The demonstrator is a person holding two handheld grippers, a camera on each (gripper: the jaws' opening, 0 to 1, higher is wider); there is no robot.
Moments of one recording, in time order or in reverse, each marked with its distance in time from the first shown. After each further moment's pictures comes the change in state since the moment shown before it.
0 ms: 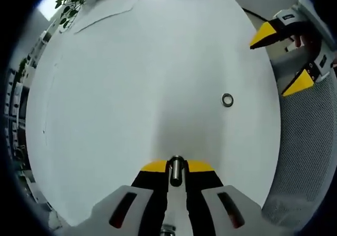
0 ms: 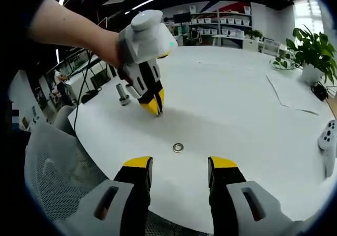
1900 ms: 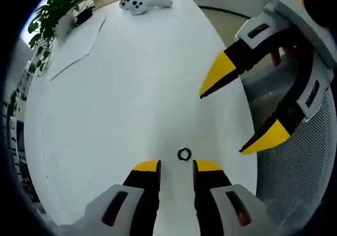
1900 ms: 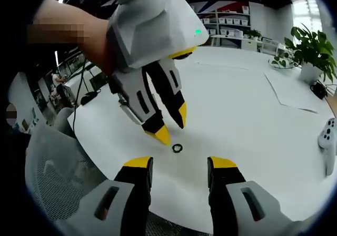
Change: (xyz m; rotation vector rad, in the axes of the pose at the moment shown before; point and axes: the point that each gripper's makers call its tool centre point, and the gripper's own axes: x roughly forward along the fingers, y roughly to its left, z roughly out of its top) left arm 0.006 -0.067 0.076 0.197 -0.064 -0.069; right arm -0.001 -0.001 0.001 0.016 -0.005 -0.006
